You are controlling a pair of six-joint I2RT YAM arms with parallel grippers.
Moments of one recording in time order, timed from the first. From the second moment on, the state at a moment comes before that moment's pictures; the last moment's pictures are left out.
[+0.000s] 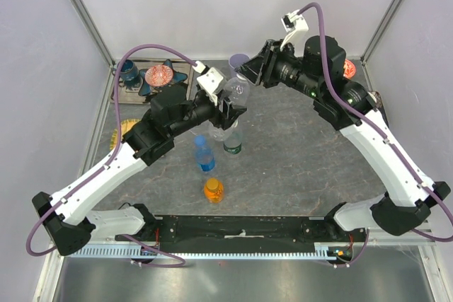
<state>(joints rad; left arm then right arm) -0.82 1.15 1.22 -0.15 0.09 0.01 0.66 1.39 1.78 -0.50 -0.15 0.53</state>
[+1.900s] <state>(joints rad) -0.67 1.27 1.26 0.55 1.44 -0.85 0.64 1.12 1.61 -0.15 -0.92 0.38</state>
